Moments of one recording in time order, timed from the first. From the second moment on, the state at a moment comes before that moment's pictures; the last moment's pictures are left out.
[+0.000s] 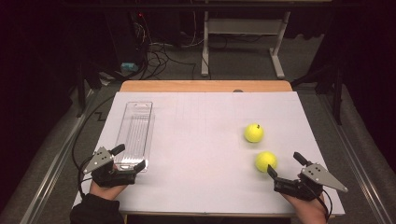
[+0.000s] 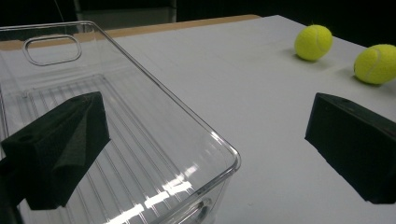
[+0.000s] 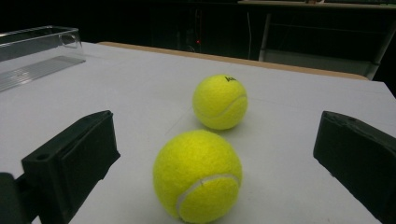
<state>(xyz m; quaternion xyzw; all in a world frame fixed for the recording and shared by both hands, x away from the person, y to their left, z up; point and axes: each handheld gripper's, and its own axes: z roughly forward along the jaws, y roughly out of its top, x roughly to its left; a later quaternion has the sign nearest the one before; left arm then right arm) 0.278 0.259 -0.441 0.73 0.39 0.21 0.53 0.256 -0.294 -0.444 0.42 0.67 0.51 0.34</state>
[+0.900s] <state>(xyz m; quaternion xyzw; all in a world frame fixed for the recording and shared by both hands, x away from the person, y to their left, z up) 0.277 0.217 -0.428 0.75 0.35 0.19 0.52 0.257 -0.296 -0.447 0.43 0.67 0.51 0.33</state>
